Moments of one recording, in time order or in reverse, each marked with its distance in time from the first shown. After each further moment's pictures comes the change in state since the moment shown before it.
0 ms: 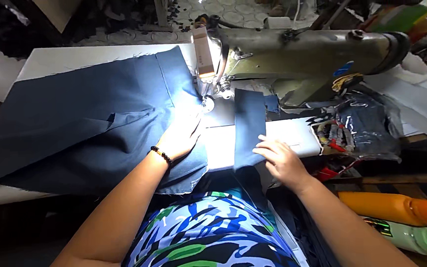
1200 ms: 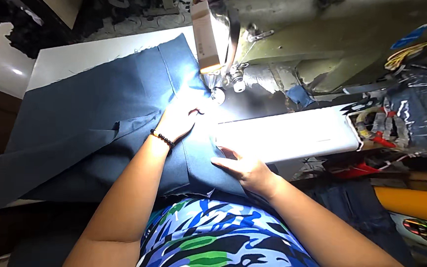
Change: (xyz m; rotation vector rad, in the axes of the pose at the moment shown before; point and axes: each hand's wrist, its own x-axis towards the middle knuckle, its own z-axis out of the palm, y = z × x) left_hand 0.029 -0.035 -0.020 -0.151 0.170 -0.014; right_hand 0.061 -0.070 0.078 0.403 0.089 -0.067
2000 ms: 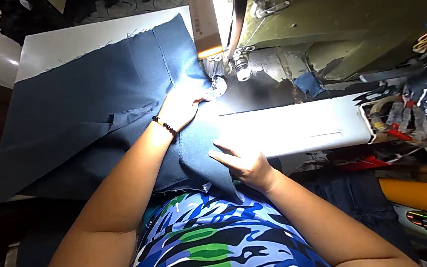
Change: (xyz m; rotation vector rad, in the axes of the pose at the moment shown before) left_hand 0.014 0.007 -0.002 0.112 -0.075 0.032; right_hand 0.002 0.004 0.011 -0.115 0.111 -0.129
